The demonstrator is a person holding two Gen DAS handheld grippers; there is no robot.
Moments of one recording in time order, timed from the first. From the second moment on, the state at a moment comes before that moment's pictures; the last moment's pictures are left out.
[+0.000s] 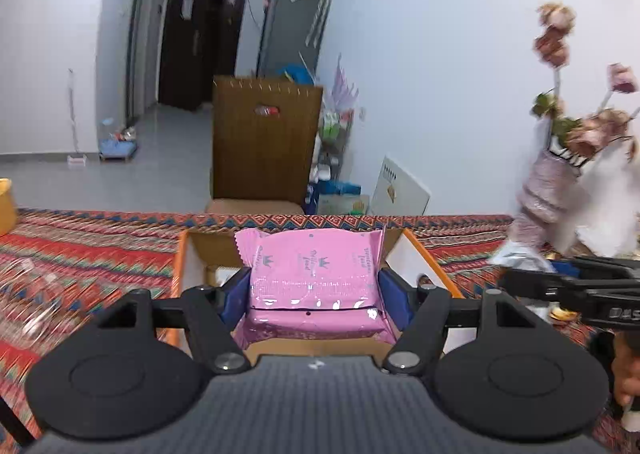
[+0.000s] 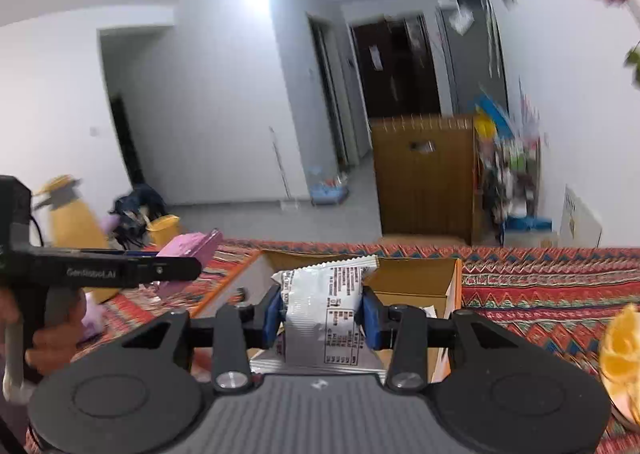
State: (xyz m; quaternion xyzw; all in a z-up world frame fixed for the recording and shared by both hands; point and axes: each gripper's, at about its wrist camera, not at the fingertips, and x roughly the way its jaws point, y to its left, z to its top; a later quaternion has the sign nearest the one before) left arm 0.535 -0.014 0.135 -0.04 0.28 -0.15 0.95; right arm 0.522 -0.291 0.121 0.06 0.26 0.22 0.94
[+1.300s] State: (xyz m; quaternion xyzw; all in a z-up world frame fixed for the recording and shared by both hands) left arm 0.569 -0.011 0.152 0.04 0.36 -0.10 0.93; right arm 0.621 -0.300 0.120 0.09 0.36 0.13 0.92
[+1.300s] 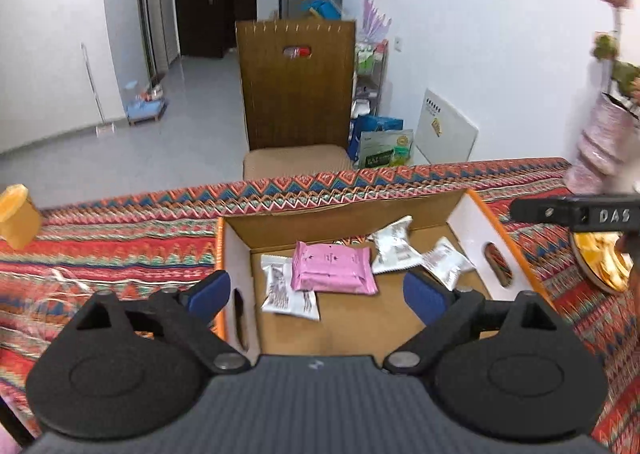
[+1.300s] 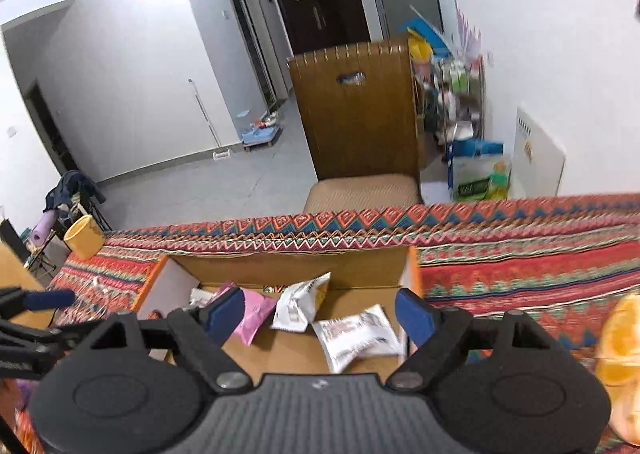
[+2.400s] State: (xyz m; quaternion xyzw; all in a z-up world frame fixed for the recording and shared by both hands) left arm 0.127 0.052 0.043 -0.05 0.22 -0.04 0.97; right arm 0.170 -0.293 0.044 -0.06 0.22 0.12 0.97
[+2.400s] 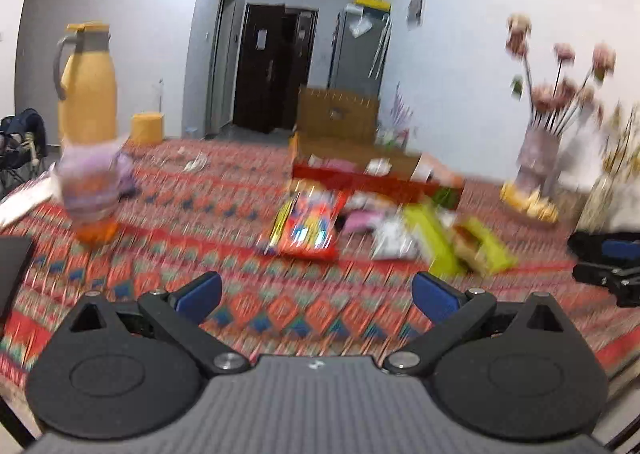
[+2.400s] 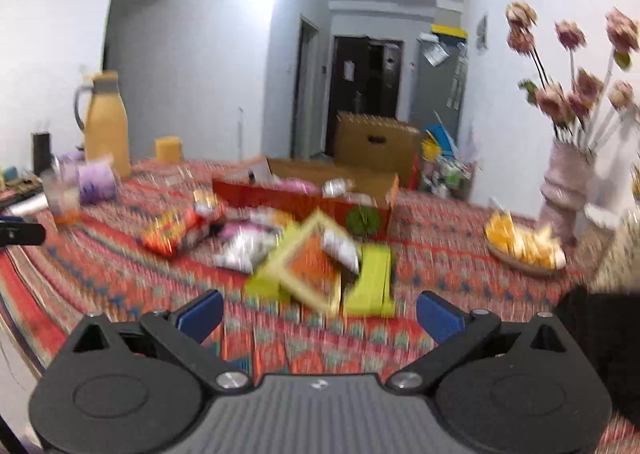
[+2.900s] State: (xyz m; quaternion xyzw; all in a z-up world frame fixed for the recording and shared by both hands) left arm 0.161 0.043 0.003 -0.02 0.27 -0.05 0.96; right arm 0.187 -0.261 -0.013 0.00 0.27 0.12 0.96
